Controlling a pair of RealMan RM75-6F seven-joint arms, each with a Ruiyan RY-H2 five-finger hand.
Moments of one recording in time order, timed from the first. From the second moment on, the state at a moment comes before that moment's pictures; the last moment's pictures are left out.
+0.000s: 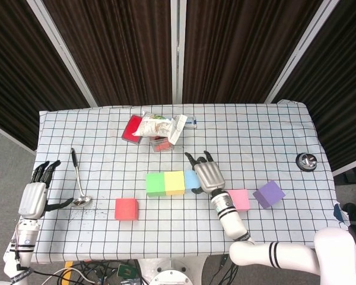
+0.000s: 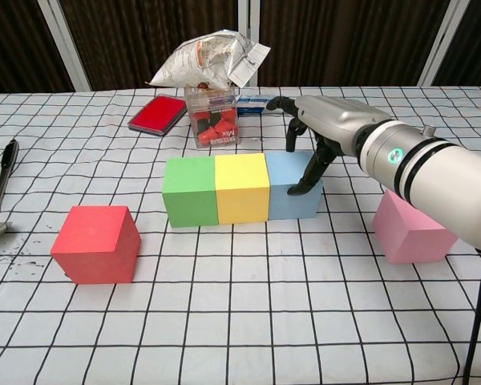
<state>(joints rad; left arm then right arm) -0.19 -1.46 -0.08 -1.29 1.49 1.45 -0.30 0.81 -1.76 0.22 -1.53 -0.83 1.10 -0.61</state>
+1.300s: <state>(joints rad) -0.20 -1.46 -0.08 -1.29 1.49 1.44 -0.30 0.82 -1.74 0.23 -1.54 -0.80 1.06 -0.60</state>
